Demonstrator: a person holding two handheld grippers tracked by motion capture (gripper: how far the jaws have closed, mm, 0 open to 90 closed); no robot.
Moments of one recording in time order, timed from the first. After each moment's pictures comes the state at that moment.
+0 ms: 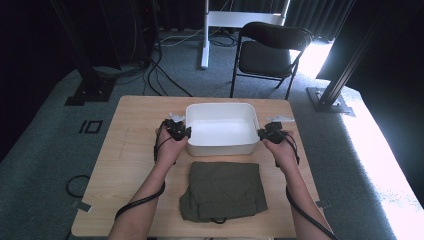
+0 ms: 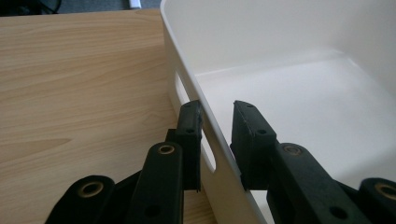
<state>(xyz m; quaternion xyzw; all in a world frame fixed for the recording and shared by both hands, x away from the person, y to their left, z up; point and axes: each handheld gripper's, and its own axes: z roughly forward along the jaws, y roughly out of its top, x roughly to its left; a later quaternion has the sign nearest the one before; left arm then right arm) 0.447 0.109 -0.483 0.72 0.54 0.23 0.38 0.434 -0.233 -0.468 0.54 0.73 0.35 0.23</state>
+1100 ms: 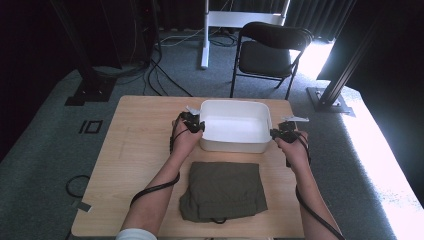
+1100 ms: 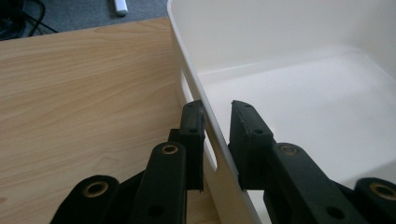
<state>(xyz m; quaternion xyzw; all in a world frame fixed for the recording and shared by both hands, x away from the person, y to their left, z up) 0.473 0.066 -0.482 0.74 0.52 0.23 0.37 0.435 -0.271 -0.468 0.57 0.71 0.35 0.23</state>
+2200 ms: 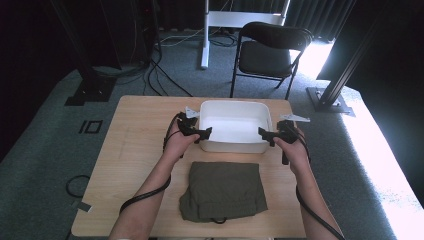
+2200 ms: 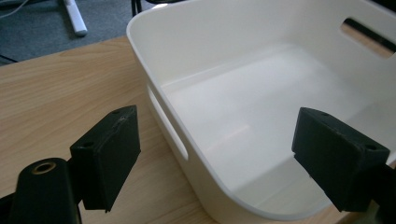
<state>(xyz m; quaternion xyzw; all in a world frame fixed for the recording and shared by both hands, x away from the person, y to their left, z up) 0.452 0.081 -0.462 0.77 0.44 0.20 0.41 0.435 -0.265 -0.463 0.53 0.70 0.42 0.22</state>
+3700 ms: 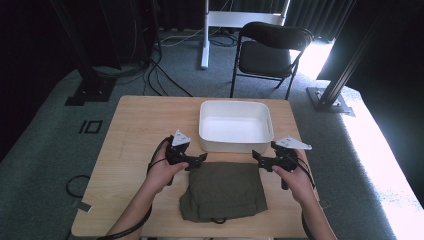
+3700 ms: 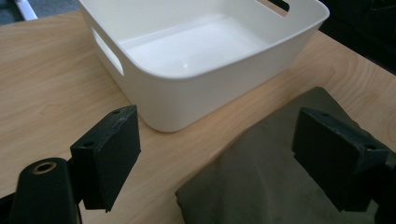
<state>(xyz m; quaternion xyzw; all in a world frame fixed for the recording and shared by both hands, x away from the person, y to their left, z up) 0.356 0.108 -0.463 0.79 0.39 0.15 0.44 0.341 -0.241 -0.462 0.45 0.73 0.46 0.22</state>
